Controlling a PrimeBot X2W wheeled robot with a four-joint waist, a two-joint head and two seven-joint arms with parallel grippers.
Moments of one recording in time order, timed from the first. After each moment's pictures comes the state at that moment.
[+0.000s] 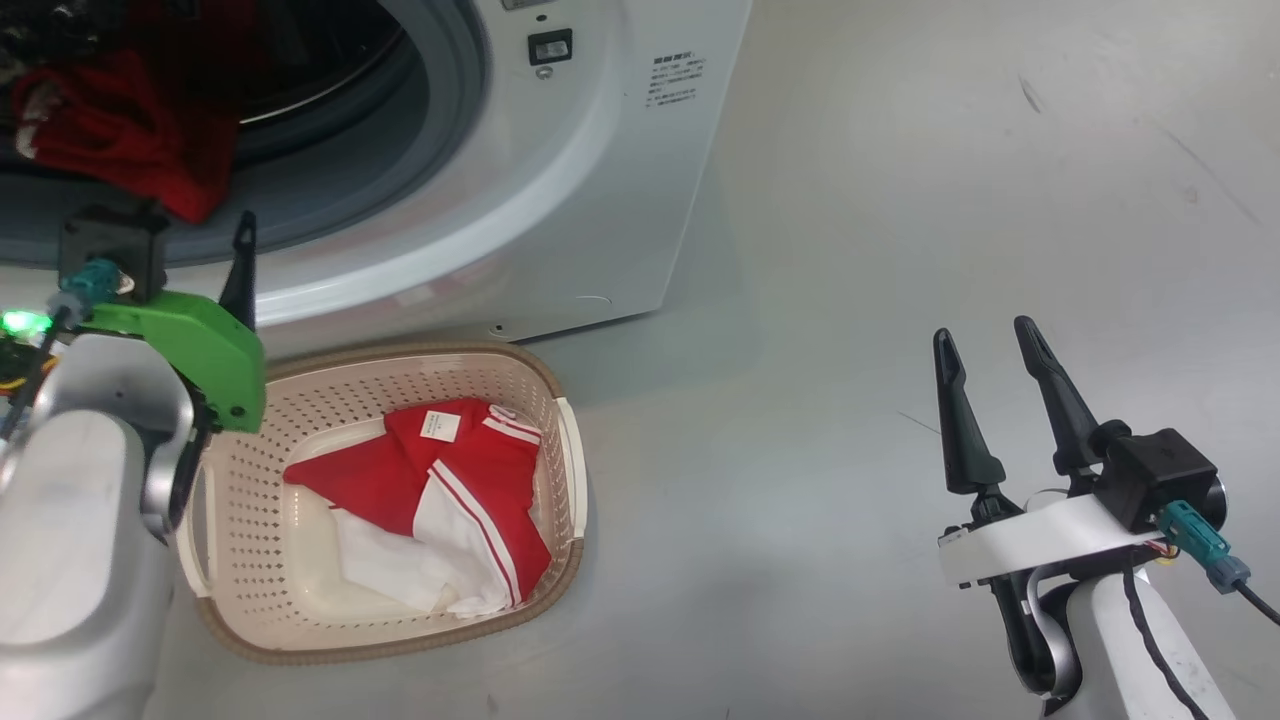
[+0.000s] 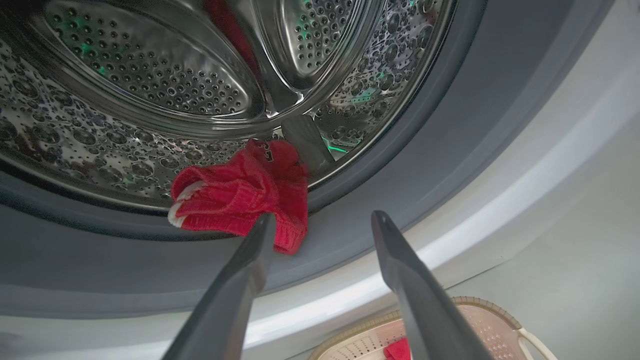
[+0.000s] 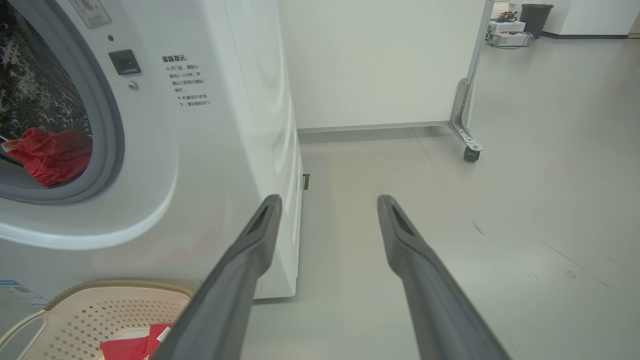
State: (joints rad) left arm -0.52 0.23 -0.18 0.32 -0.25 -0.02 0.17; right arm -0.10 -0.06 0.14 0.06 0.26 0.04 -0.23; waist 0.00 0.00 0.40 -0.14
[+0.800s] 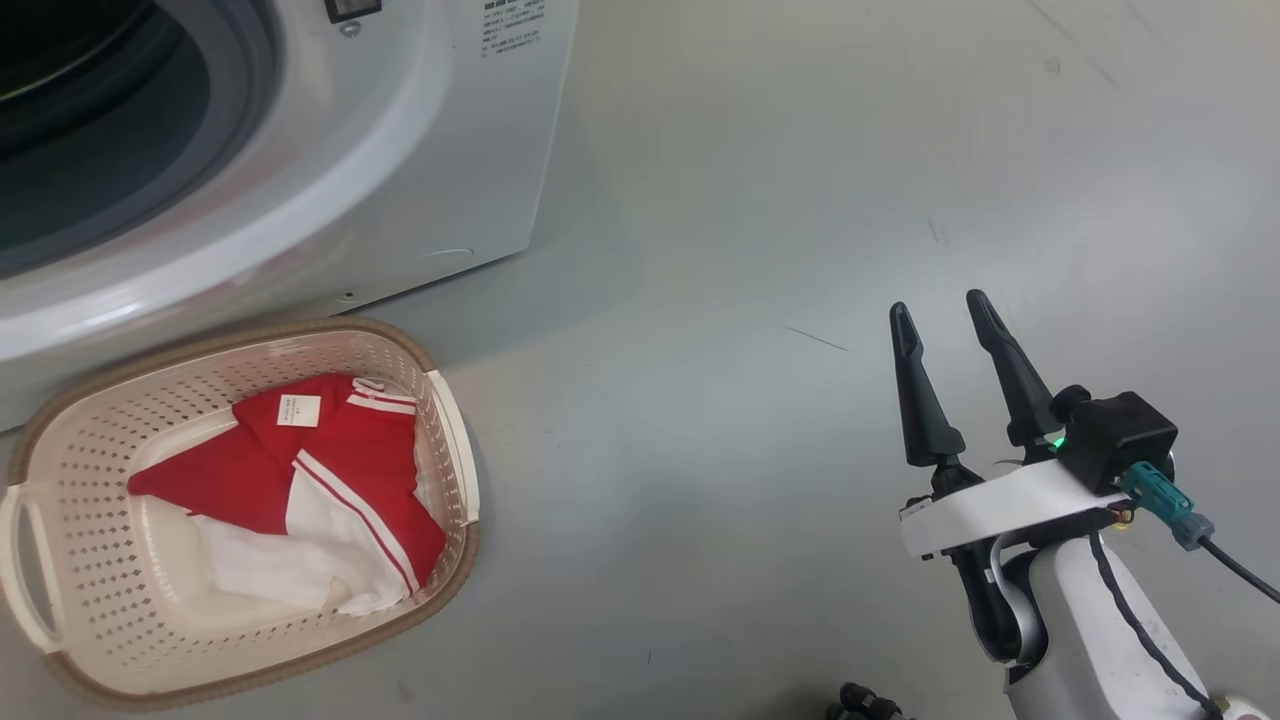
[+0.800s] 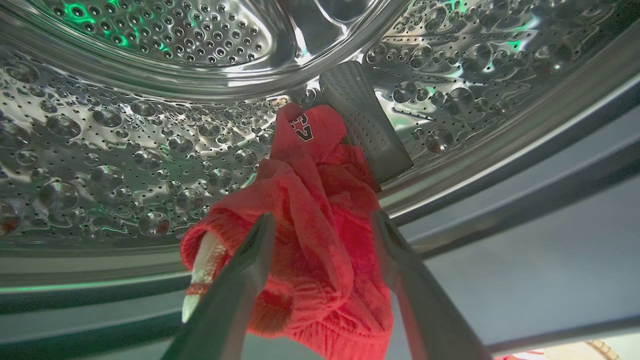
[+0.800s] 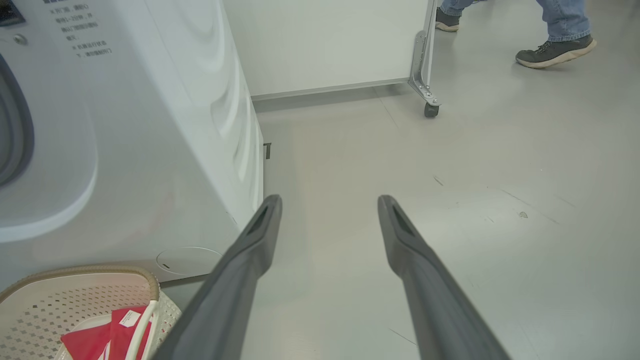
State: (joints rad) left arm -0.88 0.44 -0.10 0.54 -0.19 -0.03 0.49; right arm -0.20 -0.04 0.21 0.15 0.33 0.04 -0.25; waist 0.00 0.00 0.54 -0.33
